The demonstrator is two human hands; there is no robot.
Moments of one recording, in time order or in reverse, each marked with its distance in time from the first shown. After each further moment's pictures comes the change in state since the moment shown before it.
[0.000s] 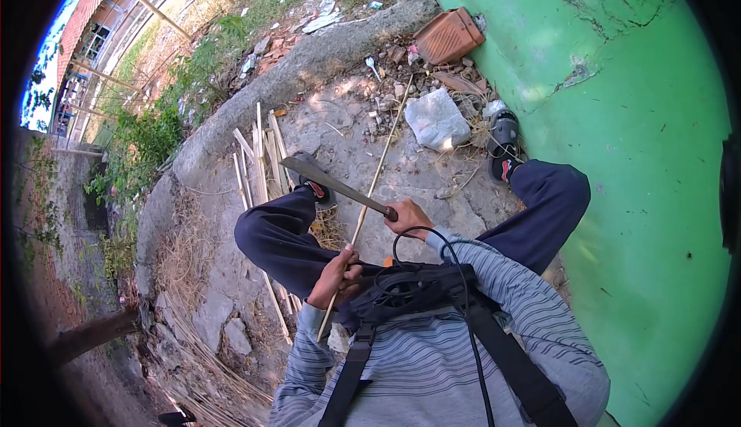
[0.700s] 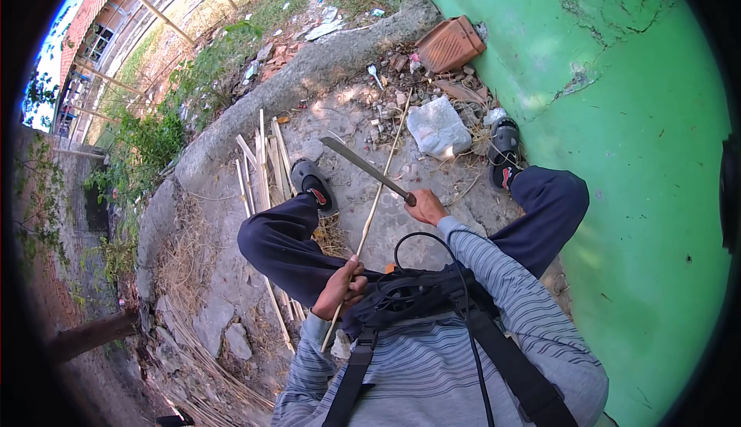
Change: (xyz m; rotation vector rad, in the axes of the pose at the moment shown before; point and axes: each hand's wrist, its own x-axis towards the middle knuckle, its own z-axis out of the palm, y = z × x) left_hand -0.007 -0.004 0.008 0.090 0.006 -0.003; right_hand 0.027 0.058 -0.029 -0.179 0.119 0.099
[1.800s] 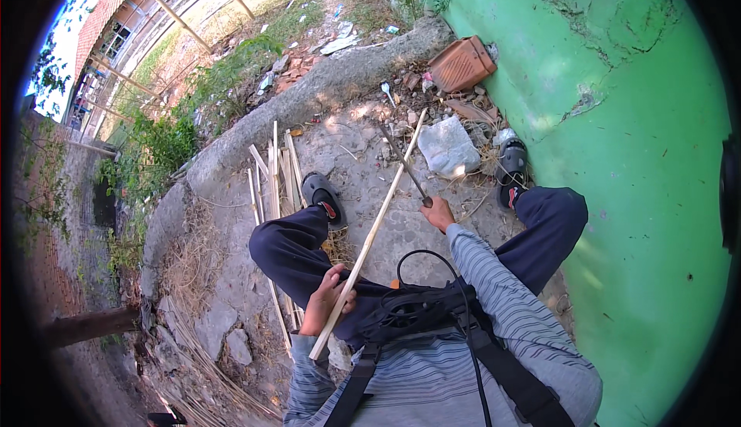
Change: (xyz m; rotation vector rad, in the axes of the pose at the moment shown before) left_hand -0.039 0.009 0.005 -0.294 0.114 0.331; right_hand 0.031 0.047 0.007 0.116 0.059 0.227
